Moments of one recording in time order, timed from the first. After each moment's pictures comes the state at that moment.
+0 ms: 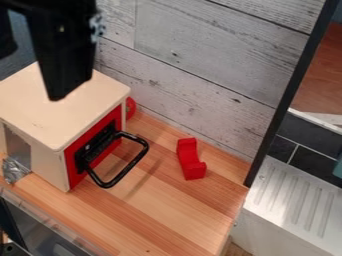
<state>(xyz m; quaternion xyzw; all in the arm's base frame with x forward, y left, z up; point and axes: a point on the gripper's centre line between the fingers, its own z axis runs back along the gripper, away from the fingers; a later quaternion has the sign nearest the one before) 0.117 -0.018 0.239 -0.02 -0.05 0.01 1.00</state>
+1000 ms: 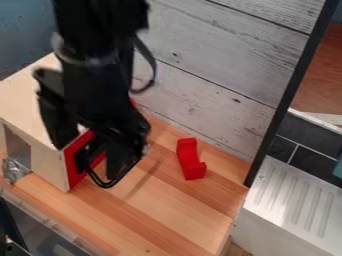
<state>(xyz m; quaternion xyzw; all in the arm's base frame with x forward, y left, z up) 0.166 -0.015 0.118 0.04 -0.04 0.02 1.00</state>
